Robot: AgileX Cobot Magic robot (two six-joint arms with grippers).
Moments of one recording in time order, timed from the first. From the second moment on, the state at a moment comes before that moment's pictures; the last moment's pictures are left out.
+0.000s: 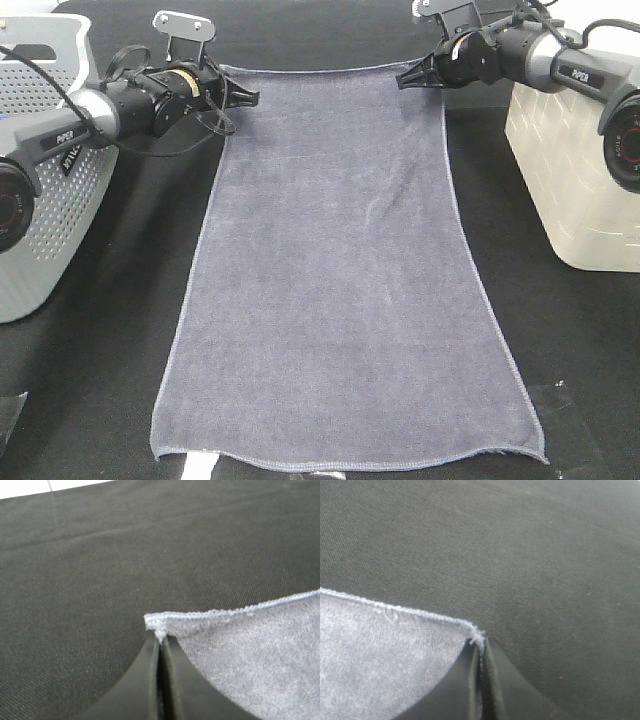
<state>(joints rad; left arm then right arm) -0.22 2.83 -2.42 0.39 -0.04 -0.34 0.20 2.67 -2.33 -0.35 0.21 0.07</state>
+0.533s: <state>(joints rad) -0.22 2.83 -2.42 0.43 0.07 -0.34 0.19 2.68 -2.33 -0.35 0.25 0.09</state>
